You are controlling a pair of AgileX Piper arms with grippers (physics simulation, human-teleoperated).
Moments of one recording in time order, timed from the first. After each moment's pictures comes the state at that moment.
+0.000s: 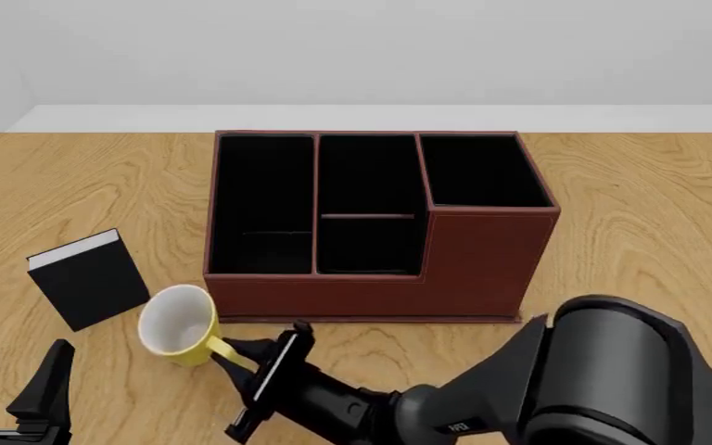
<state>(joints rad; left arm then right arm) 0.00 0.00 0.00 0.00 0.00 1.06 2.16 -0.92 -1.05 -0.21</state>
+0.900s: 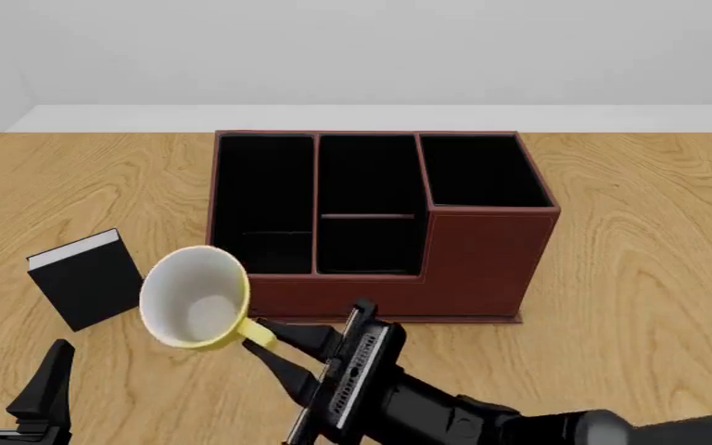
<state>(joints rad) 0.00 0.00 0.00 0.00 0.00 1.10 1.61 -0.58 -1.01 -0.29</state>
